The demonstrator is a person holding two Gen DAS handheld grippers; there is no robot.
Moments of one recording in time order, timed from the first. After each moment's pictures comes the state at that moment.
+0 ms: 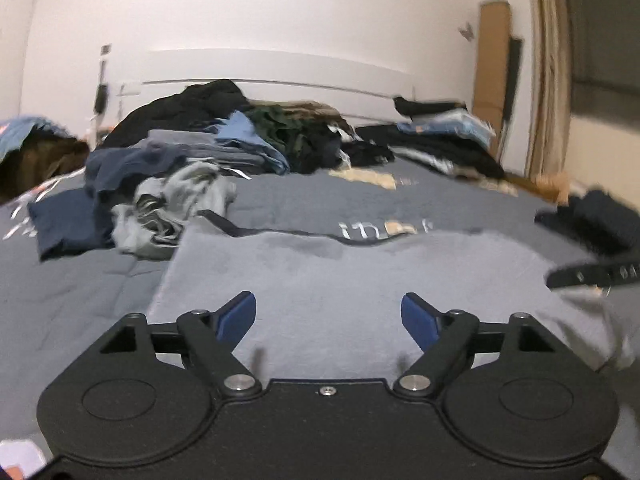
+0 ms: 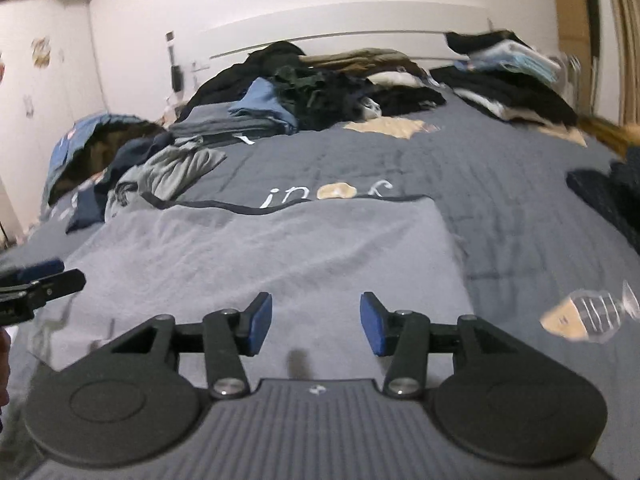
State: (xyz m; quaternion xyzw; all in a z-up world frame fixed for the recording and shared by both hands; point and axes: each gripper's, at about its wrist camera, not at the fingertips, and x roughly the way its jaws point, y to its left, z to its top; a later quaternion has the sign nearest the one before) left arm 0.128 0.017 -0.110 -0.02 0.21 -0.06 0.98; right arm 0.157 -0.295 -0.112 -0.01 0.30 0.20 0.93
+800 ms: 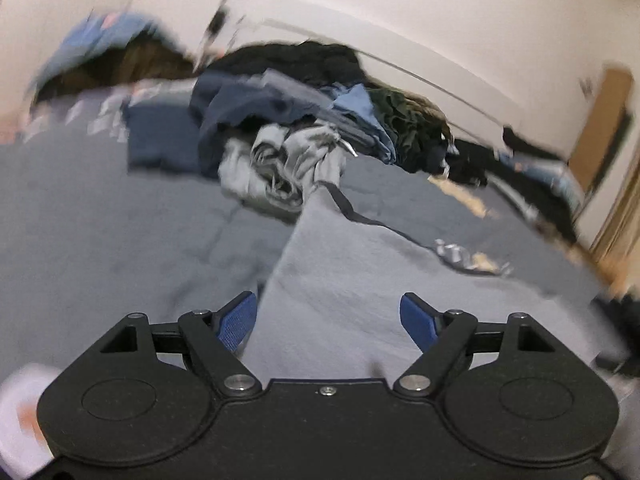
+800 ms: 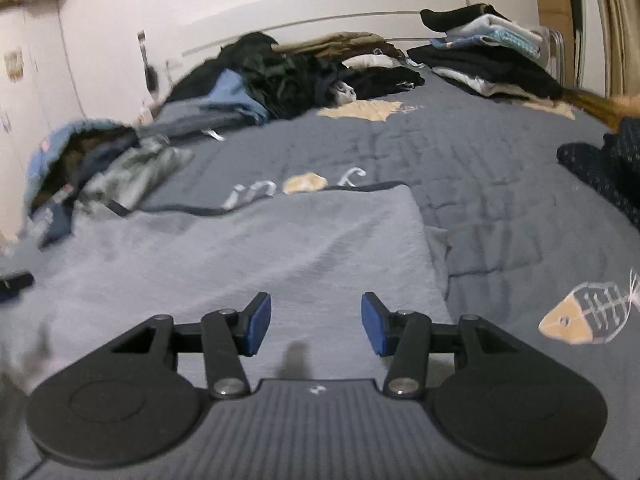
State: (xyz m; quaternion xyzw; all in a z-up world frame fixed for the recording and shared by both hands) left arm 0.121 0.102 -0.101 -0.22 0.26 0.05 0.94; right arm 0.169 -0.326 -0.113 0.07 0.33 0.18 0.93
